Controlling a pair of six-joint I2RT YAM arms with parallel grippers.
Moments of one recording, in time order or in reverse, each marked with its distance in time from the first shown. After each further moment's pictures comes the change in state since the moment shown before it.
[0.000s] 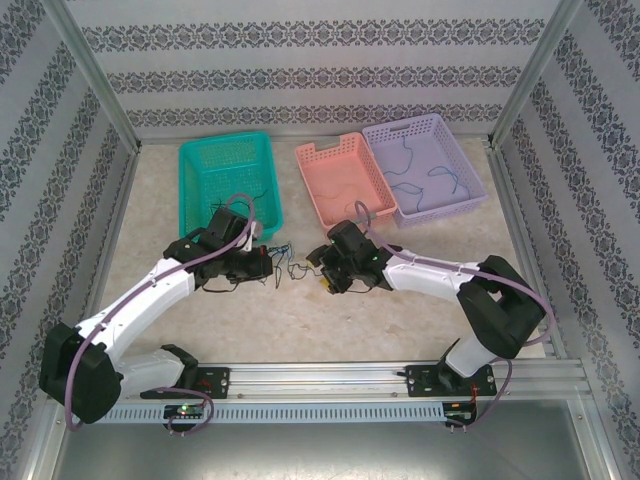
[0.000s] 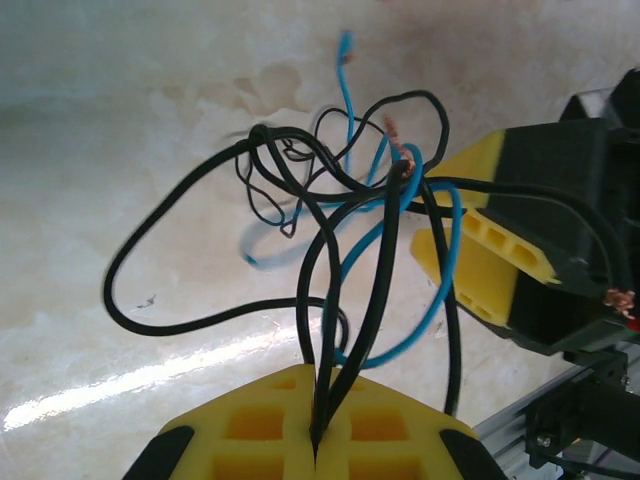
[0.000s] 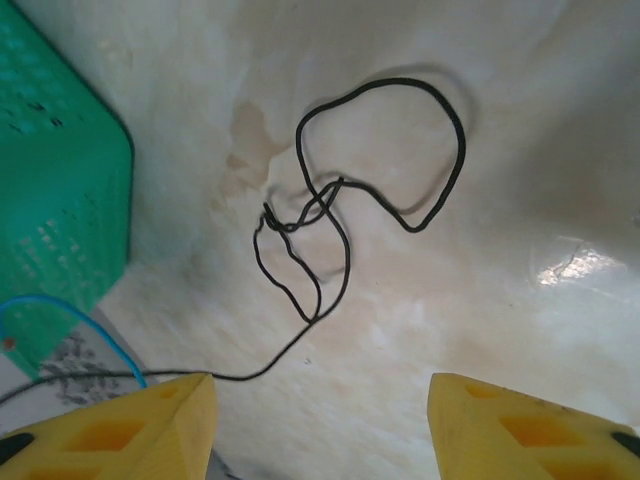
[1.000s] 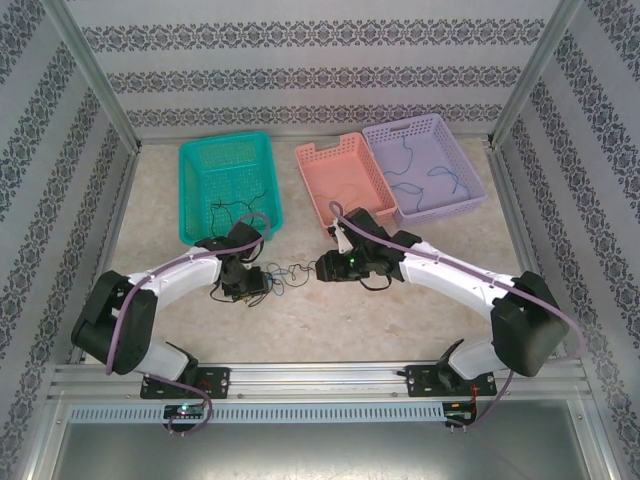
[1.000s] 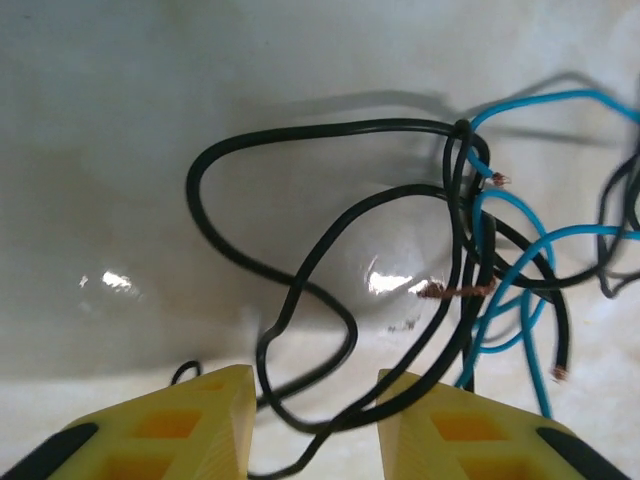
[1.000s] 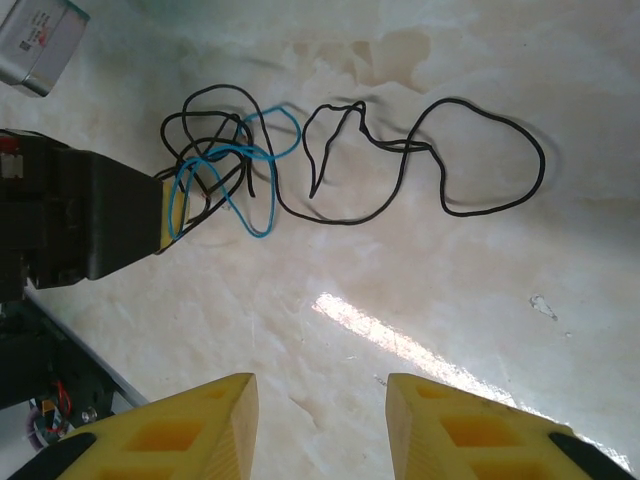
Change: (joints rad) left arm 0.023 0.297 -0.103 0.023 -0.170 -0.045; right arm -0.045 -0.120 0.129 -0.379 -0.118 -1.079
